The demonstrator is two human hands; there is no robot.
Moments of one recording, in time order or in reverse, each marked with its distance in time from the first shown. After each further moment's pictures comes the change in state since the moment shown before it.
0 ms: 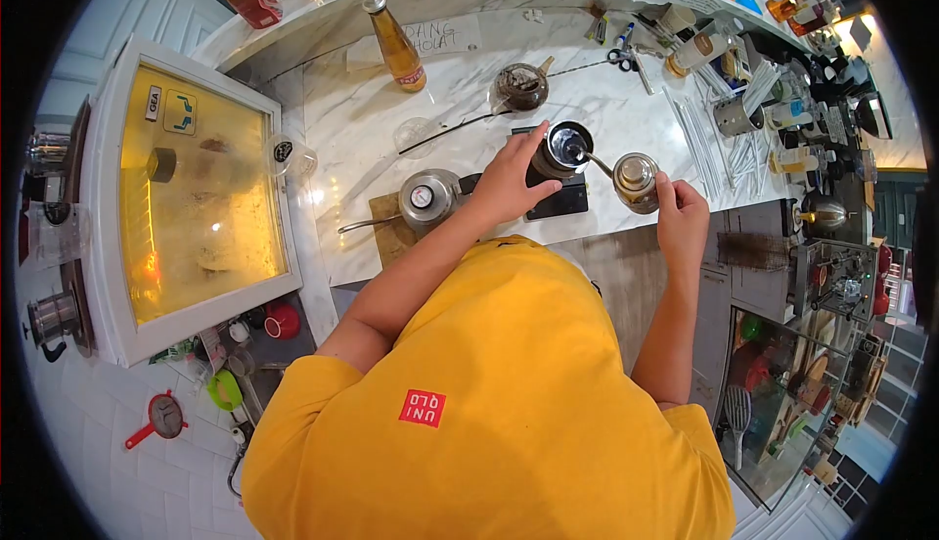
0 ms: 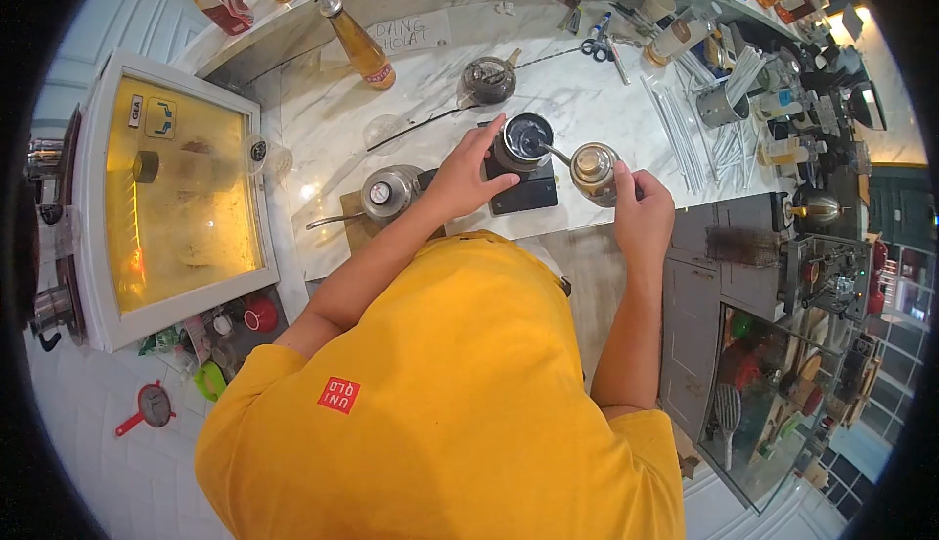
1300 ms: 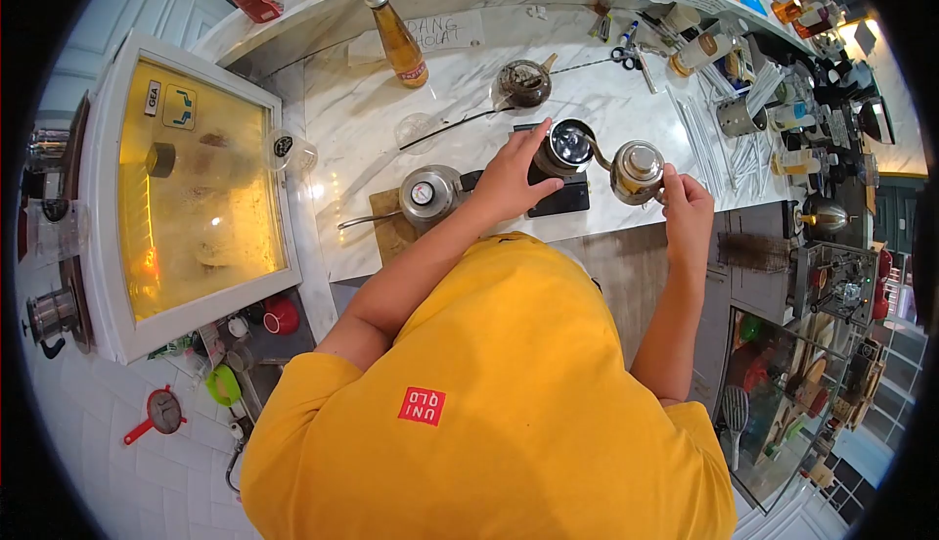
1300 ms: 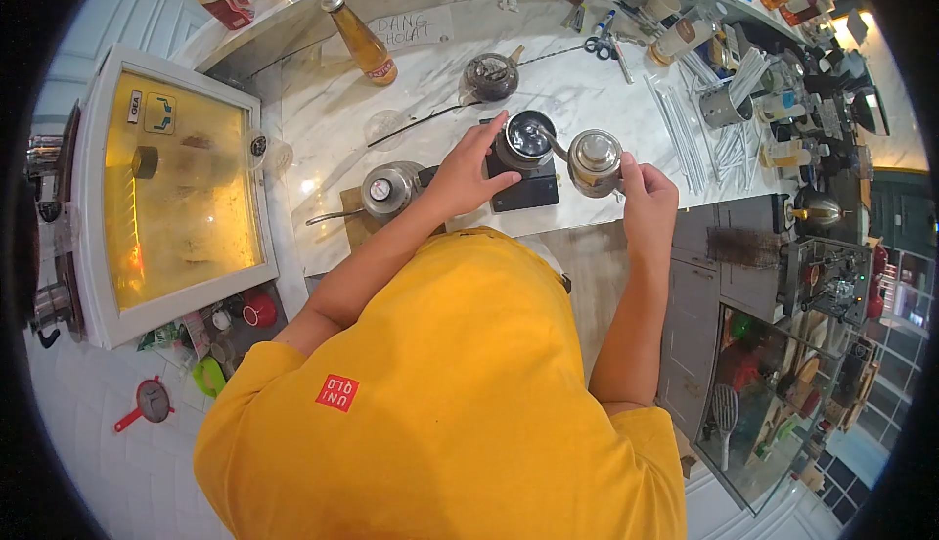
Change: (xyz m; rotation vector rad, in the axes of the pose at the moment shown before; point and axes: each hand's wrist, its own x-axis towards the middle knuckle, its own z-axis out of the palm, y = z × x) left_hand 0.000 0.003 -0.002 -0.040 -0.025 -0.036; right_hand 0.008 -0.007 0.002 0.356 -0.054 0.144
